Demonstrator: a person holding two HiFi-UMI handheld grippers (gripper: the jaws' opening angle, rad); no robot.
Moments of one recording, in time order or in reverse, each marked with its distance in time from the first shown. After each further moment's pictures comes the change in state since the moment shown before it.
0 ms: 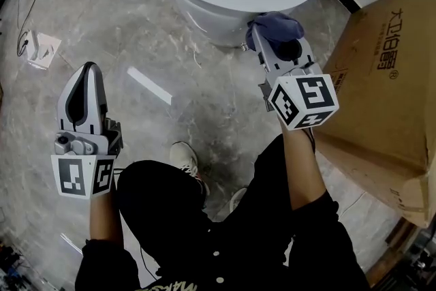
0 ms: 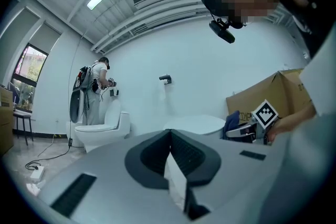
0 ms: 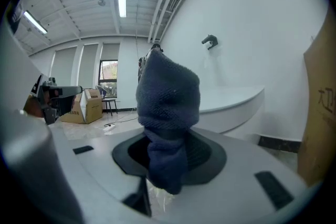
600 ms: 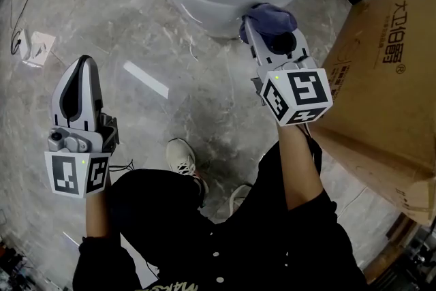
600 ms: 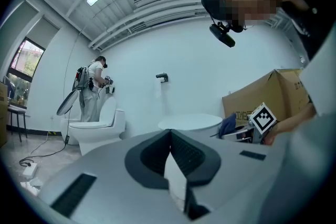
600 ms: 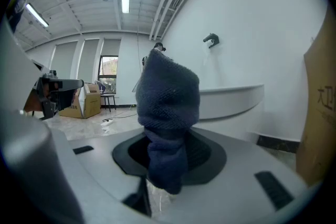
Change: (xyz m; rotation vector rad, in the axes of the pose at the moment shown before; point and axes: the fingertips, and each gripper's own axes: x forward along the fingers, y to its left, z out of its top) left arm 0.011 -0.008 -0.022 -0.011 0.003 -0.045; right arm 0.008 0.001 -0.024 -0.040 -0.001 -0.023
